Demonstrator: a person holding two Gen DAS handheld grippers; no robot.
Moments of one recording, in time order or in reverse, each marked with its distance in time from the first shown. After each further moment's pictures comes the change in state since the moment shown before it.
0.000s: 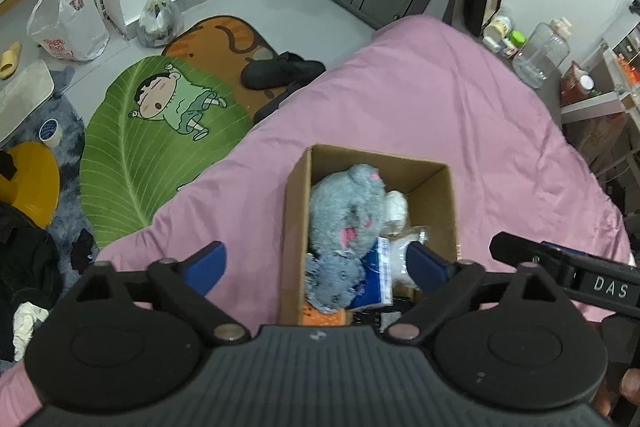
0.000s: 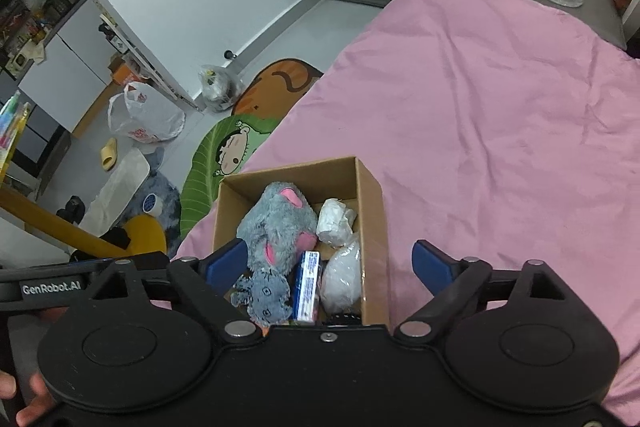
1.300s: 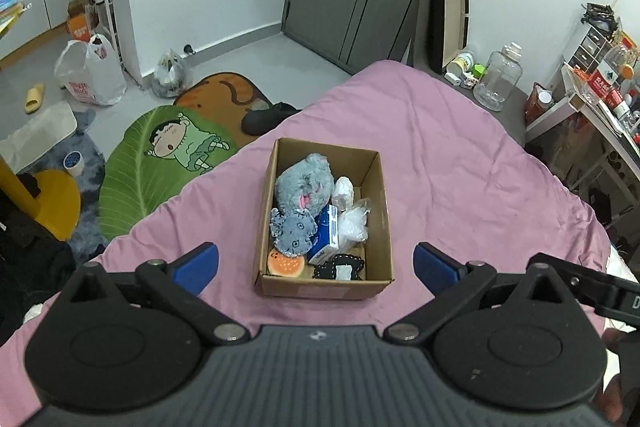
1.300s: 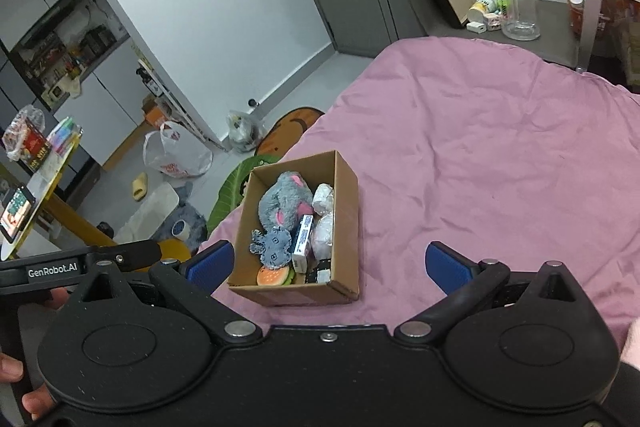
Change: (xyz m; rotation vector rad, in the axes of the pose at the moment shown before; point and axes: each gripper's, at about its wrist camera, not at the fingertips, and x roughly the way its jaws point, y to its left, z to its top) left arm -0.113 -0.054 -0.100 0.033 -0.201 0.025; right arm -0.136 -0.042 -0.086 0.011 -0.182 0.061
